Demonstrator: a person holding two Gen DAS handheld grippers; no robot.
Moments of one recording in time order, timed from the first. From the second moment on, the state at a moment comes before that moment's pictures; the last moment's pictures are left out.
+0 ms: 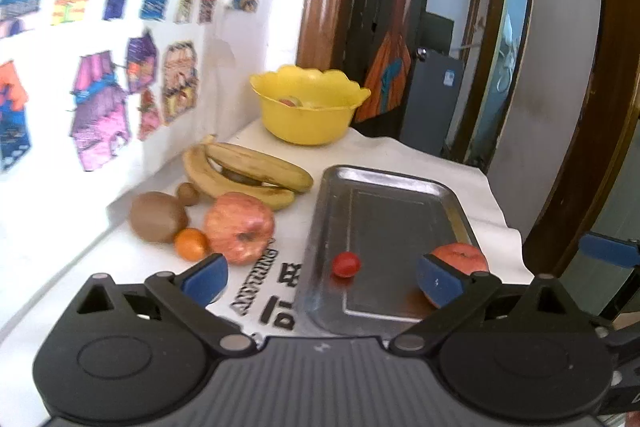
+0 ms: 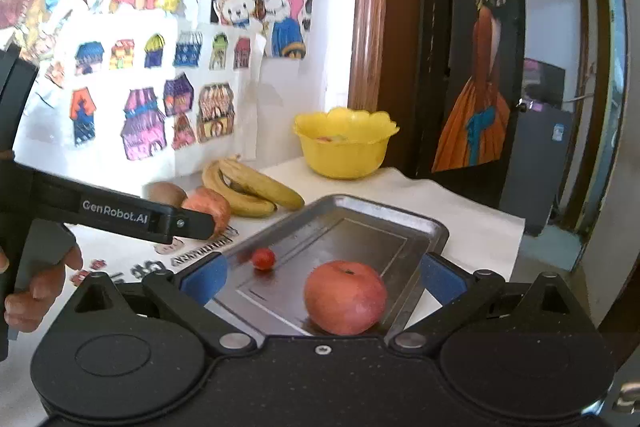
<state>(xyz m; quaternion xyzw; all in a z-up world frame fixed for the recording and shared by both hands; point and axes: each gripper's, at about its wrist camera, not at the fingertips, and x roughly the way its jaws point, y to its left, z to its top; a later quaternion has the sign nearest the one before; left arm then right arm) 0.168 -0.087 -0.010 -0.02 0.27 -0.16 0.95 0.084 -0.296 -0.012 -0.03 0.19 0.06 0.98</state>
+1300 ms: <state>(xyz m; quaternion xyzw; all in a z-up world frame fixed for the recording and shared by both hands) 0.135 0.049 -0.020 0.03 0.27 -0.09 0.96 0.091 -0.173 0.007 0.01 0.26 0.17 0.95</state>
